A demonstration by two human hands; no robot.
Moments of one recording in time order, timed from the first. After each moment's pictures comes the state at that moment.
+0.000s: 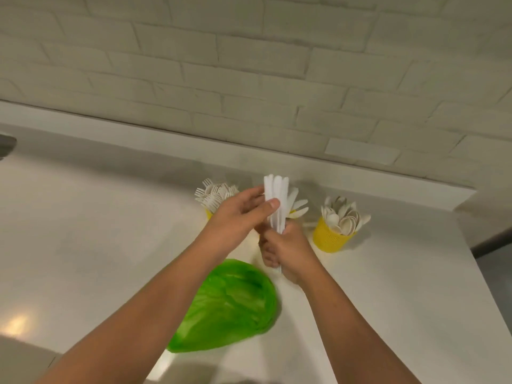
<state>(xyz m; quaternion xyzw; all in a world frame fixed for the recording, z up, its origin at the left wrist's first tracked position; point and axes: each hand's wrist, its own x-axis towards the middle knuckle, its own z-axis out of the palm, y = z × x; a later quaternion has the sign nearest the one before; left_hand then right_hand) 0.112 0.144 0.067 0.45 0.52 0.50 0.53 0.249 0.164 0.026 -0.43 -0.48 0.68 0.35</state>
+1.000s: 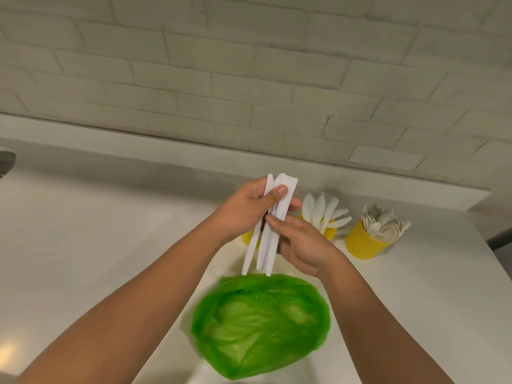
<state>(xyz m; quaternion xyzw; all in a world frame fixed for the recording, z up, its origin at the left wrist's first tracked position) -0.019 0.171 0.084 0.55 0.46 0.43 0.56 0.134 0.169 0.047 -0.38 -0.45 0.75 0.29</state>
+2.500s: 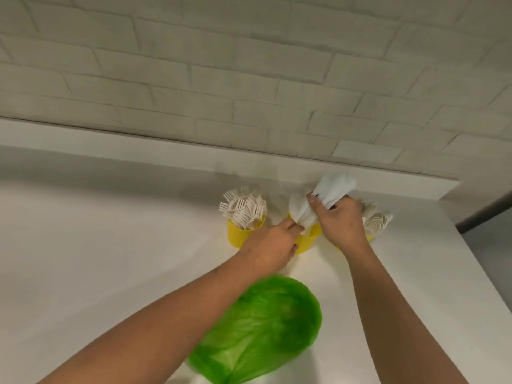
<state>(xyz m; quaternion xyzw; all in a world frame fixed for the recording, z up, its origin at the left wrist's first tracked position) 0.043 0.181 -0.011 0.86 0.49 0.14 0.08 0.213 0.224 0.026 -0.64 -0.60 0.25 0.41</state>
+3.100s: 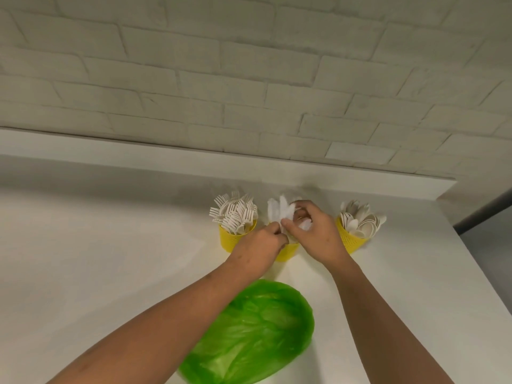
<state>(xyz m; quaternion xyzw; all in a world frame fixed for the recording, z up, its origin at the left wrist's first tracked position) 0.045 0.197 -0.041 0.84 0.50 0.17 0.08 0.213 0.221 -0.003 -0.57 -0.69 0.29 0.35</state>
